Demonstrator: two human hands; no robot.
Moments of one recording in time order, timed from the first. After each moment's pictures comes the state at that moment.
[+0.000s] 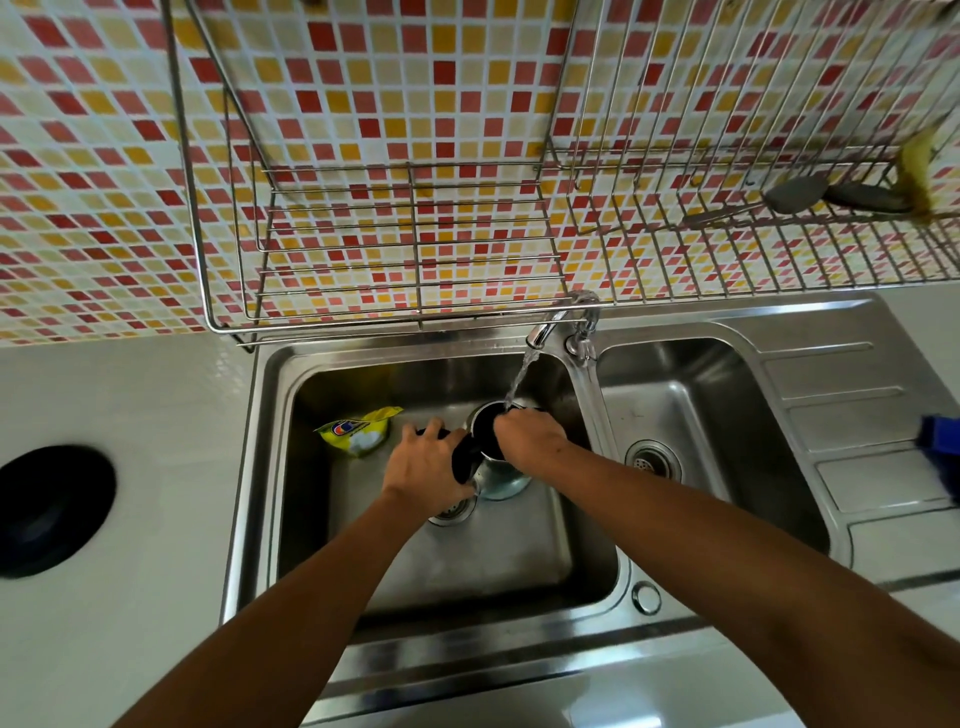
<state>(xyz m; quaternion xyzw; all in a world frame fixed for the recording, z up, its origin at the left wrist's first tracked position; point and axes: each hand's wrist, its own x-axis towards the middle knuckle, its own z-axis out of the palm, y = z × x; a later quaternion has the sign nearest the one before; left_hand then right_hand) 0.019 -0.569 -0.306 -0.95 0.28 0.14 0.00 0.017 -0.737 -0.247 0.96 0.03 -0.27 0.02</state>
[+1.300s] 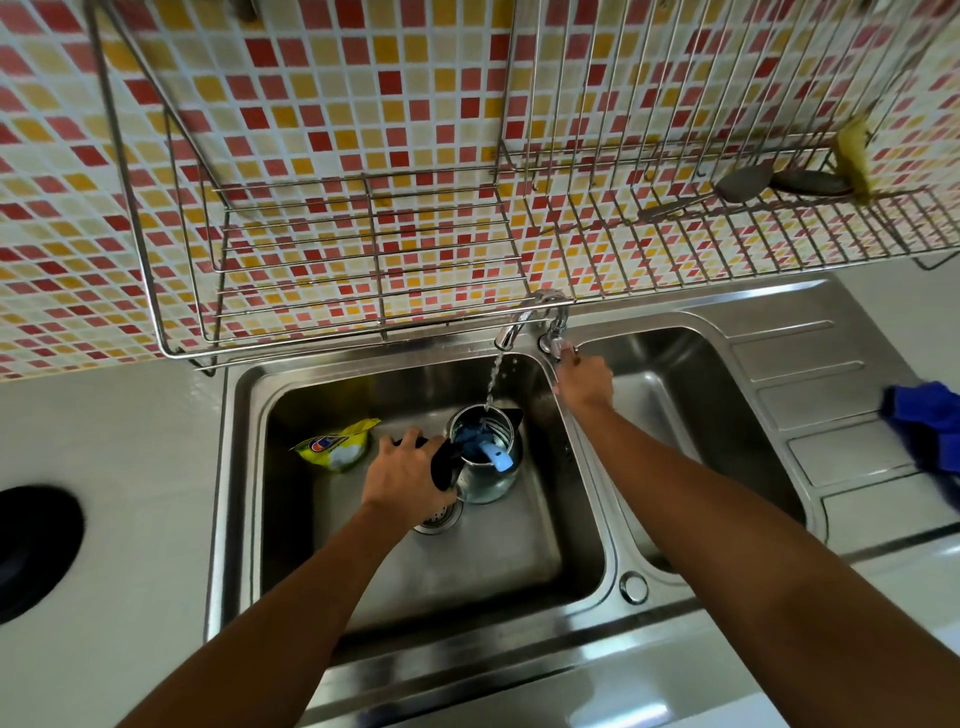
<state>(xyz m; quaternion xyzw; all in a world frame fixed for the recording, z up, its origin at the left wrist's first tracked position) 0.013 -0.568 -0.285 -0.94 0.29 0.16 0.01 0.045 -0.844 -0.263 0.83 -0.43 0.00 -0.37</state>
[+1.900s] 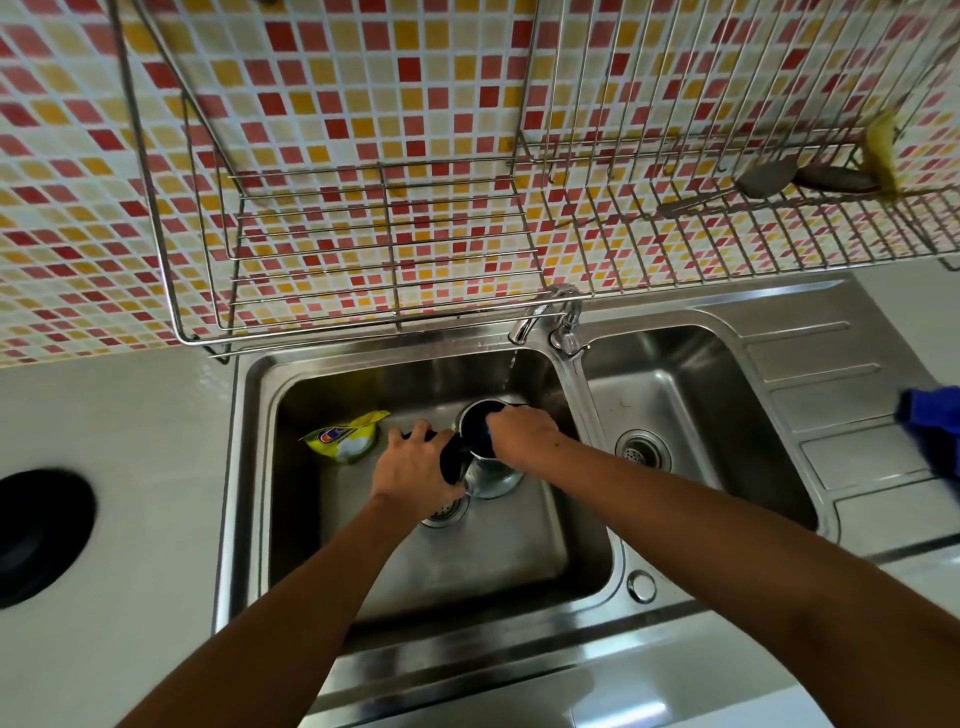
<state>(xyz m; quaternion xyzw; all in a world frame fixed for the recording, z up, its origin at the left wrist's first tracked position) 0.012 -0.570 -0.279 -0.94 0.29 0.16 0.02 0.011 -0.744 -0.241 0.96 0.00 -0.27 0.00</state>
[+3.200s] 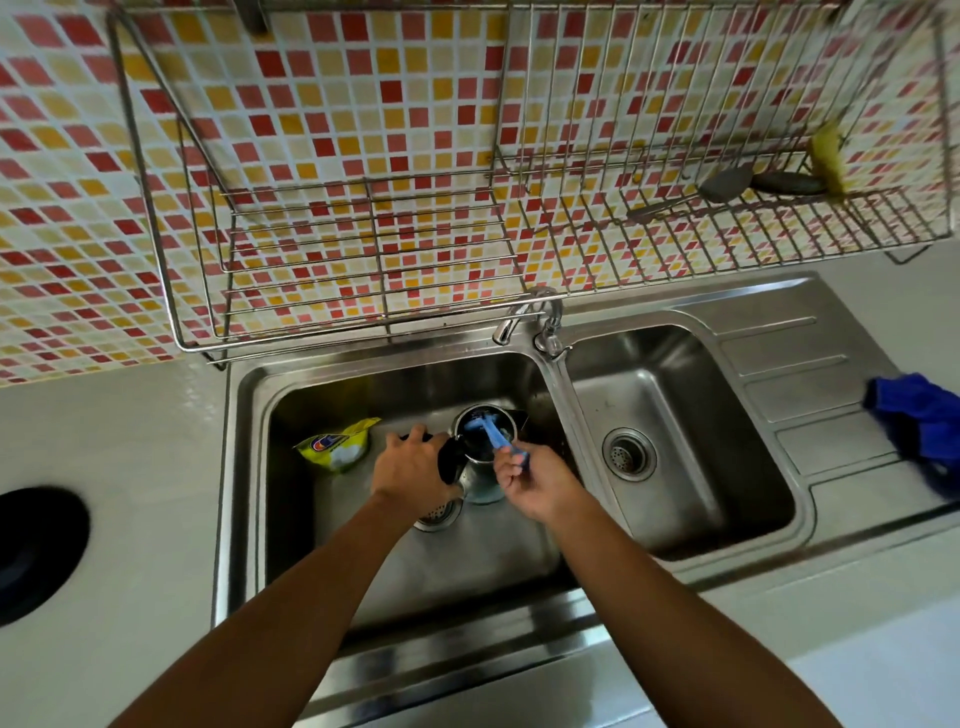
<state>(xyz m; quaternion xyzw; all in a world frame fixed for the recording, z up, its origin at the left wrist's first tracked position) 0.011 -0.575 -0.276 -0.95 0.24 0.21 -0.01 -0.054 -0.746 -0.238 0.12 -0.43 -0.14 -0.89</state>
